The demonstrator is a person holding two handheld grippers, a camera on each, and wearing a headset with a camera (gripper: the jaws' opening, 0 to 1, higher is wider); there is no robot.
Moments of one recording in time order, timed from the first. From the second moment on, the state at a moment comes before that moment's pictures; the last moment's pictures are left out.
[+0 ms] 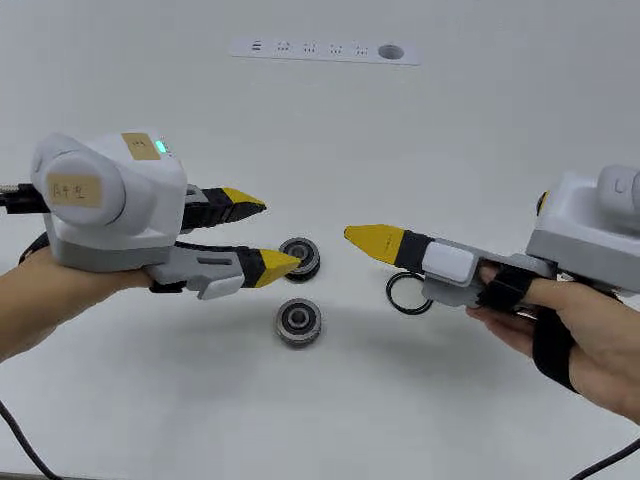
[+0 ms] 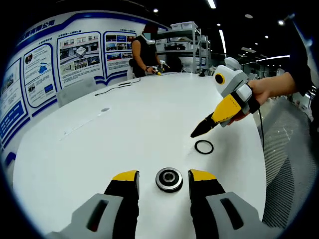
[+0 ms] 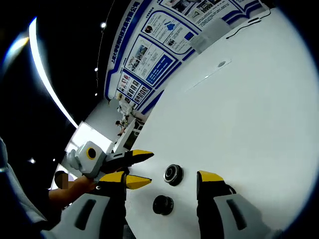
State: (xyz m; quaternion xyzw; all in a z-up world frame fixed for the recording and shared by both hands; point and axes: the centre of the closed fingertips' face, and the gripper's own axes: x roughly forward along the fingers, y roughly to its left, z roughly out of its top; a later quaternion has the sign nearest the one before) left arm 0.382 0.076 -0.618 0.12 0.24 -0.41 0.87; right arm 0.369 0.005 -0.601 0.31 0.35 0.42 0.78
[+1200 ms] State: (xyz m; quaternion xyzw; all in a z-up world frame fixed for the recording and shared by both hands) left arm 0.383 0.057 -0.650 0.13 0.28 -0.46 0.83; right arm 0.369 0.038 -0.610 0.33 0.36 0.45 0.75
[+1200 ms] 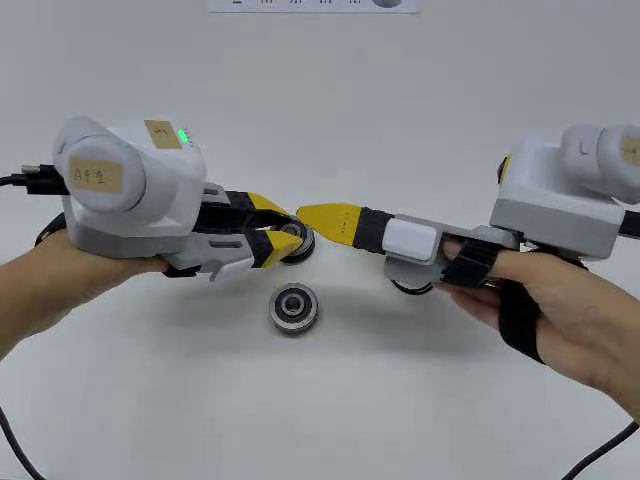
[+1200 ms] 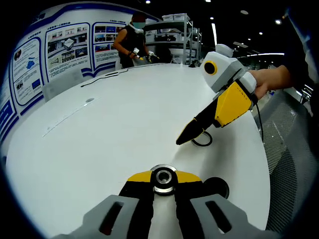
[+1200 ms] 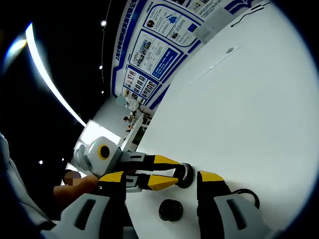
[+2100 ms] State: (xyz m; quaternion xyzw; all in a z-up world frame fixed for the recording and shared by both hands) left arm 0.382 0.056 -0.650 0.19 0.27 -0.48 0.82; right arm 0.368 0.059 -0.618 0.31 0.37 0.46 0.74
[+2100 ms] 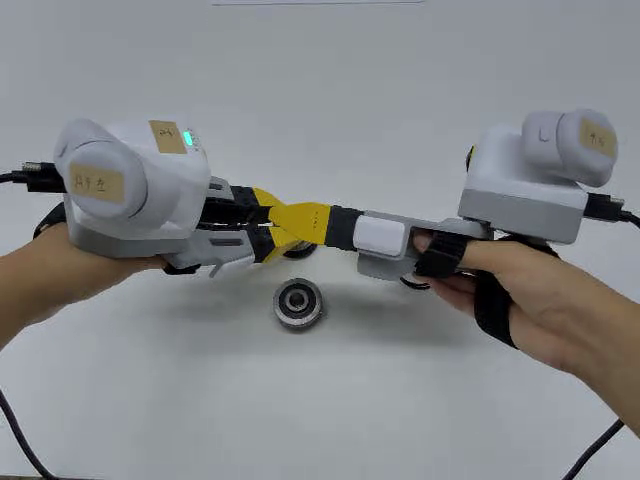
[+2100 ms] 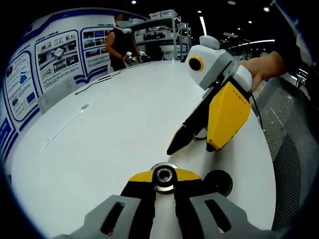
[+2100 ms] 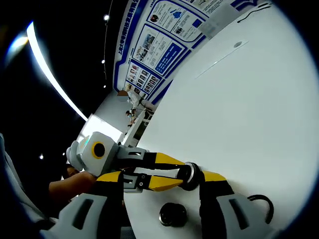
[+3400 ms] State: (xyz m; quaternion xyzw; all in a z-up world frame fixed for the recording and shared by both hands) left arm 0.380 0.057 -0.651 0.19 0.27 -0.48 0.81; right arm 0.370 0.076 -0.624 0.31 0.38 0.48 0.72
